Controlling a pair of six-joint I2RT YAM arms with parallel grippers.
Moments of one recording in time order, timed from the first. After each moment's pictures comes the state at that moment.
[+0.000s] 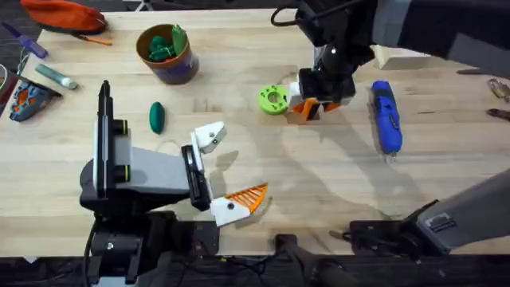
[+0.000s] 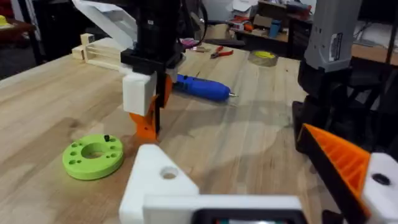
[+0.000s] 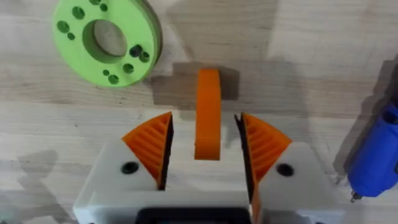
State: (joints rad) left arm 0.02 0.01 0.01 -0.15 1.28 0.04; right arm 0.50 1.78 1.37 -1.08 0.03 0.49
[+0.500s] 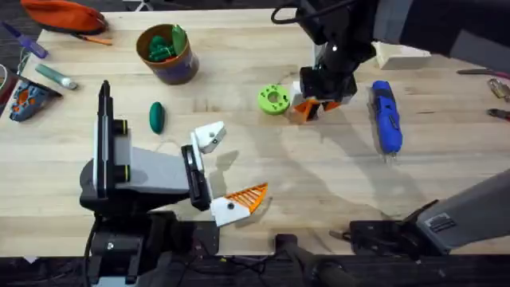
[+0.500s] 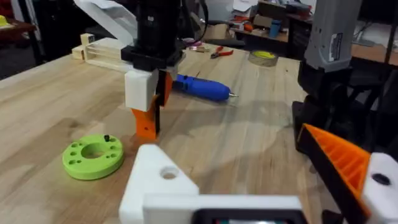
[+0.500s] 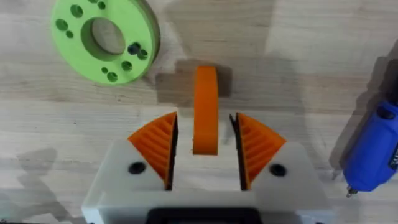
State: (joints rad) left arm 0.02 0.01 0.01 -0.15 1.28 0.04; right arm 0.50 1.78 1.39 -1.10 0.03 0.49
